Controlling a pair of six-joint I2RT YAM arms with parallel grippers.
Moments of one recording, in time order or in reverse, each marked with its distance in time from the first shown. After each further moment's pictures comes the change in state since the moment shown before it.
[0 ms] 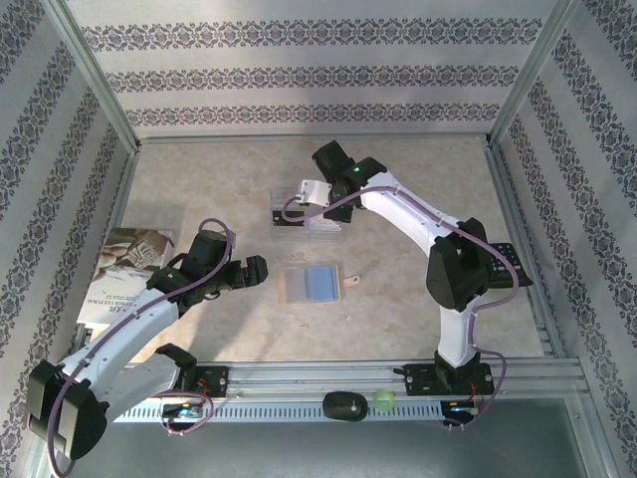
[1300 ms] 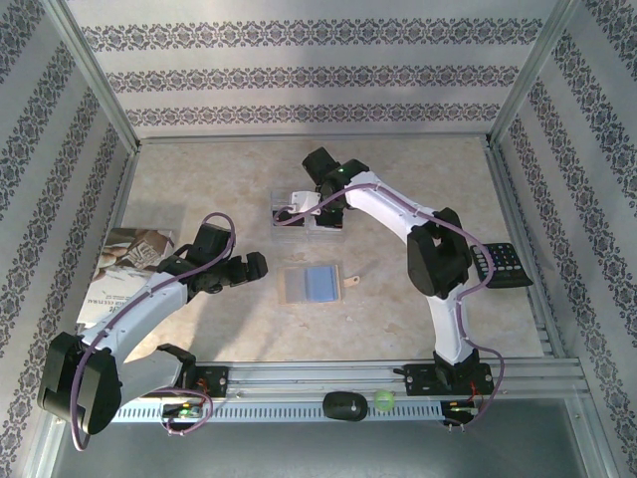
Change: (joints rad) left arm 0.073 0.151 0.018 0.028 0.075 -0.026; right arm 0.014 0.163 0.072 -0.024 -0.090 -0.084
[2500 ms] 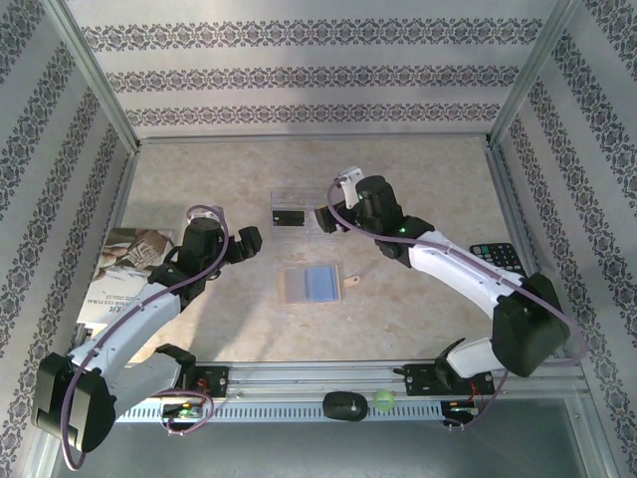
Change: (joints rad) left arm 0.005 -0.100 -0.029 0.314 -0.234 0.045; right arm -0.003 -0.698 -0.827 0.855 0.082 1.030
